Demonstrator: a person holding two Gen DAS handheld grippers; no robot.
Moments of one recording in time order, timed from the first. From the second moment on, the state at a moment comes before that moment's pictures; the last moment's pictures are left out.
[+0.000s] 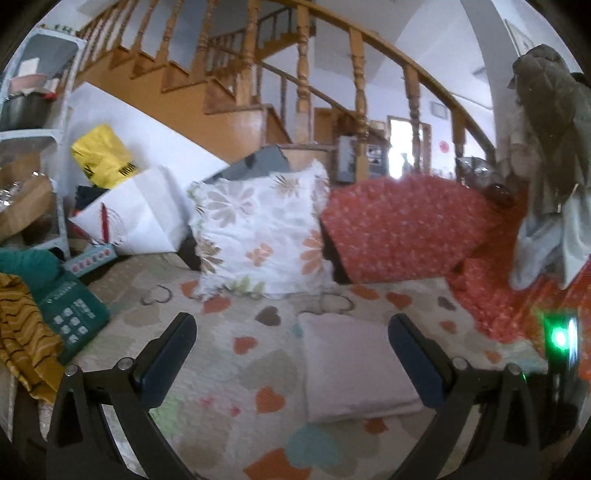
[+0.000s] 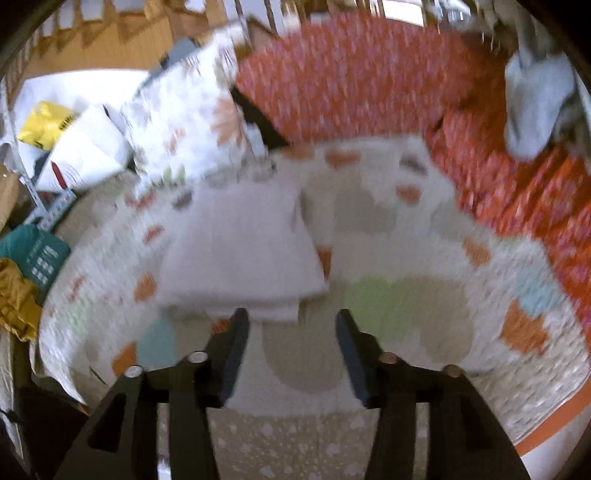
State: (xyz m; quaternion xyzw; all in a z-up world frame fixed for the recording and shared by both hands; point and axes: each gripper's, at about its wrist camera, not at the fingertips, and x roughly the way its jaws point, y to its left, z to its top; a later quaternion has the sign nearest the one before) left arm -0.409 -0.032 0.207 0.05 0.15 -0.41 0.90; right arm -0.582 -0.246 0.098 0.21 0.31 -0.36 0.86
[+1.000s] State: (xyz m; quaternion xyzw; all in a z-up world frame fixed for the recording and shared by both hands) left arm -0.285 -0.212 0.045 0.13 0.37 -0.39 0.83; right arm -0.458 -0.379 0.017 0.24 0.39 -0.37 0.81
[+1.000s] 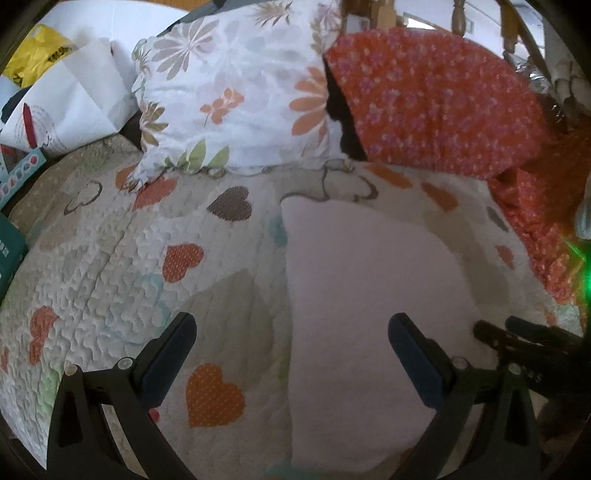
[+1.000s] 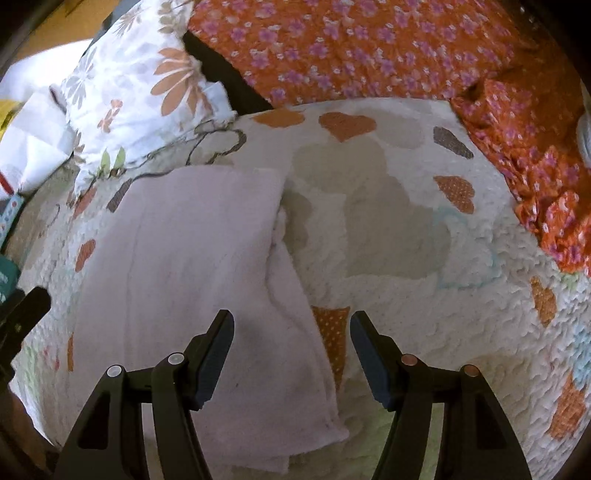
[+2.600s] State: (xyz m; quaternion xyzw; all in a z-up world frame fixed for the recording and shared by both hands) left arm -0.281 -0.213 0.012 0.15 0.44 -0.38 0.80; right arm -0.445 -0.358 0.013 0.16 0.42 -0.39 0.81
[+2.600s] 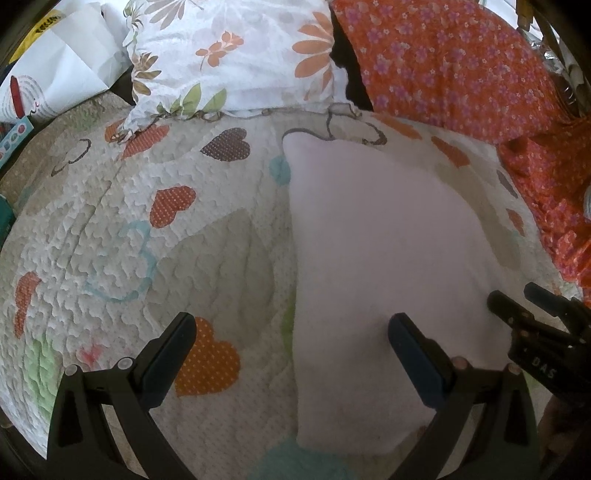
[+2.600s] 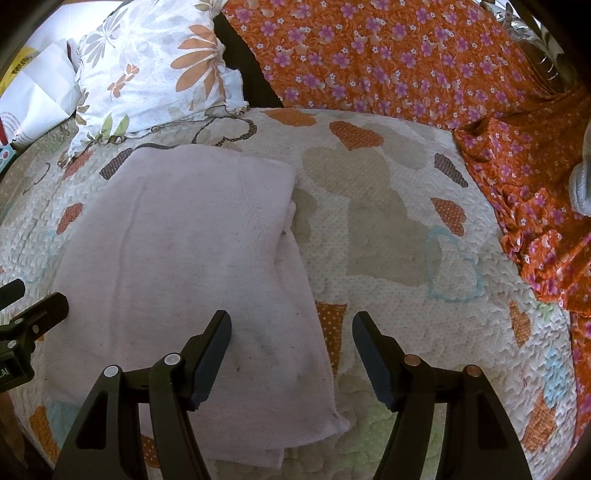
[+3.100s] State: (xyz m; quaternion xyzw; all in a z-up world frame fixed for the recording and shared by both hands) left arm -0.281 -0.214 0.011 0.15 0.44 -0.38 0.80; right arm -0.445 -0.355 0.014 0.16 0.42 -0.39 0.81
